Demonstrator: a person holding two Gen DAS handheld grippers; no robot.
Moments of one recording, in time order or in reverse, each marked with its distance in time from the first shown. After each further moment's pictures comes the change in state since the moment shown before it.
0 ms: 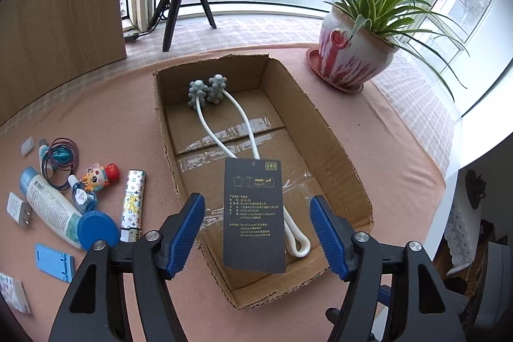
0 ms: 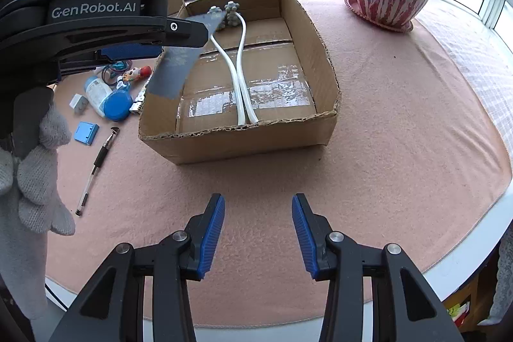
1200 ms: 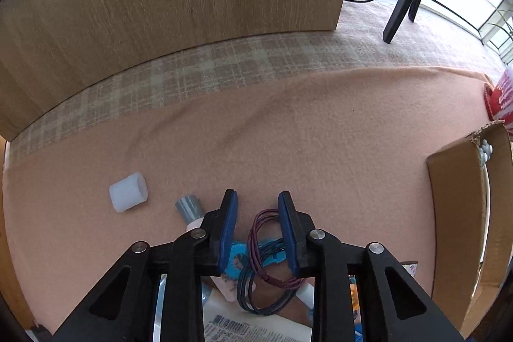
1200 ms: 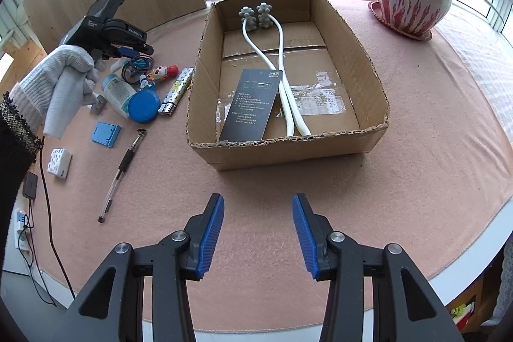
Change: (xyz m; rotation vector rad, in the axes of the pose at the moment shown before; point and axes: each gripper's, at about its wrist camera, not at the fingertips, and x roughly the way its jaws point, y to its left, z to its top) left arm 0.072 0.266 0.073 -0.173 0.222 0.304; right arm 0.000 0.037 0.004 0.001 0.010 0.022
